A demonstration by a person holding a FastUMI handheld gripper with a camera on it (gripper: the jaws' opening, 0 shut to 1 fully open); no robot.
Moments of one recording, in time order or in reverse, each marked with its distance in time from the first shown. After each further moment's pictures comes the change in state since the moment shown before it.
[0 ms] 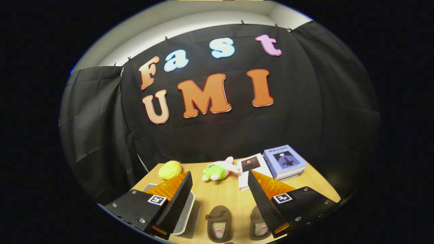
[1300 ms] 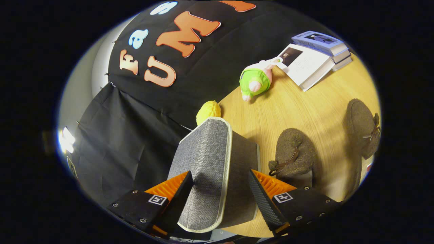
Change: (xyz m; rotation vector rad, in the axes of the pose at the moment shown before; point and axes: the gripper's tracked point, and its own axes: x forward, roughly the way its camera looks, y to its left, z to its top) arm 0.060 0.098 -0.210 0.555 0.548 0.404
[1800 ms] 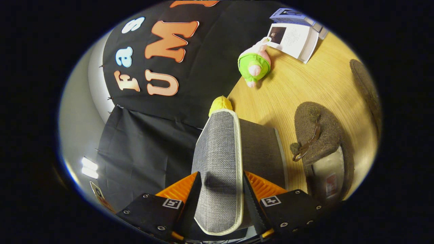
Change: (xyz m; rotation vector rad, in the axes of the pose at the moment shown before) arm 0.003 0.023 -0.008 0.229 0.025 0.166
